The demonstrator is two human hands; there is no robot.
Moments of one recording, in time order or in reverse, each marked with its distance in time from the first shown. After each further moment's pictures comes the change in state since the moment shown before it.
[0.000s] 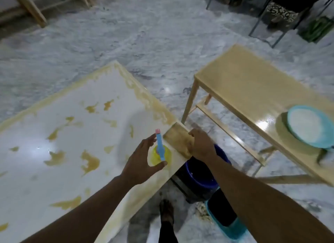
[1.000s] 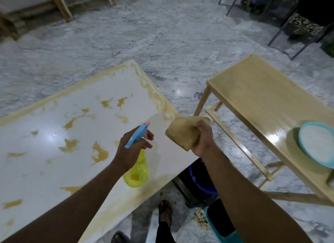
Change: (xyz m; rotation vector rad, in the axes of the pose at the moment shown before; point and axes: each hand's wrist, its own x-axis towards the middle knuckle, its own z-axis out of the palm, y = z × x) left_hand -0.001 0.029 -0.059 -0.746 0.272 -0.184; right_hand 0.010 -0.065 -0.034 1.672 -0.205 0.314
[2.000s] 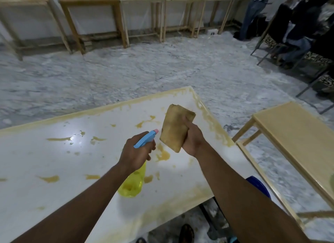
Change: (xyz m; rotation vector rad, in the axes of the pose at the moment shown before) left_hand -0.135 0.058 -0.234 0.205 0.275 0.008; right_hand -0.090 0.120 0.288 -0.295 -0.388 0.013
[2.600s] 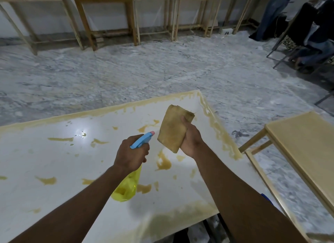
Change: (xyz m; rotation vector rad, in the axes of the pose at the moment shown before) left_hand 0.044 -0.005 0.002 0.036 0.119 -0.074; right_hand 0.070 -0.010 -0.007 0.017 -0.037 0.051
